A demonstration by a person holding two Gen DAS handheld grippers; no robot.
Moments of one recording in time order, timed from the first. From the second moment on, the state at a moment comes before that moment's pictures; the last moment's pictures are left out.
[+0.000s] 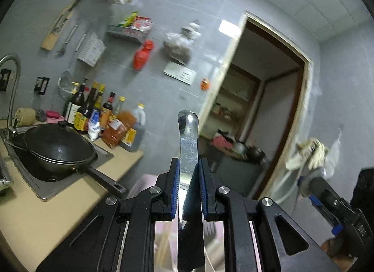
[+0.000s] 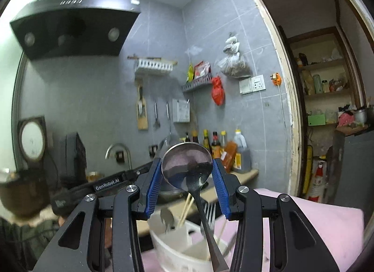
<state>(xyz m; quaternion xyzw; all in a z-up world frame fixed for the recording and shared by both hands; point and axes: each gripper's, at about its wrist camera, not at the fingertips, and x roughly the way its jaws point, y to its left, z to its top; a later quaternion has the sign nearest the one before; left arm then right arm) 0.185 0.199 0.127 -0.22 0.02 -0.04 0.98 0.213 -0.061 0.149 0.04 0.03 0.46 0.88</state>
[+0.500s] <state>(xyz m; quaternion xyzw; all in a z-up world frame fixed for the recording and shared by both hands) 0.200 0.189 0.092 -0.20 -0.02 0.03 0.98 0.252 -0.045 0.118 0.13 0.00 0.47 0.87</state>
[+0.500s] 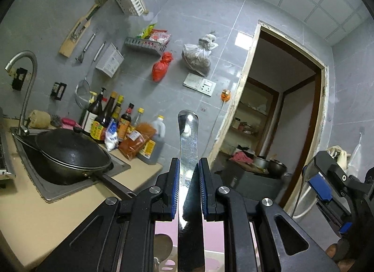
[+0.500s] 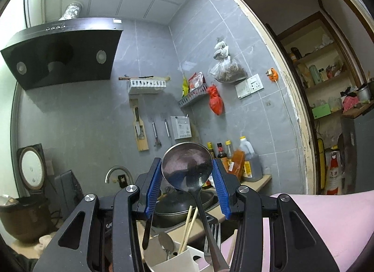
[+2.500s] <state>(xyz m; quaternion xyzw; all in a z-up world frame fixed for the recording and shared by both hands) 0.175 0.154 0.054 -0.13 0.02 0.03 0.99 0.255 -0.044 0.071 0.10 0.03 0.47 0.88</state>
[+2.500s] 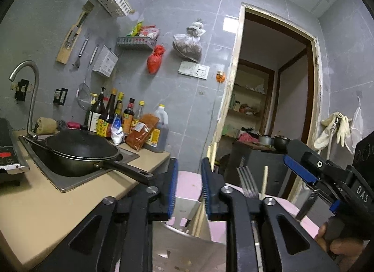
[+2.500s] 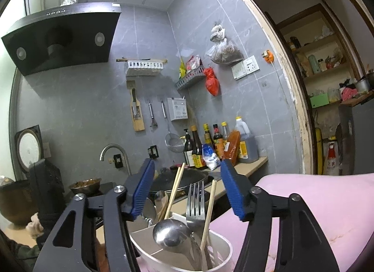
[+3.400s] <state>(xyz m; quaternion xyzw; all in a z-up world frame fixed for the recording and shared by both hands) 0.121 0.066 0.056 -0.05 0.15 -0.05 0.99 0.181 -0.176 0.063 -0.02 0.13 0.28 0.95</state>
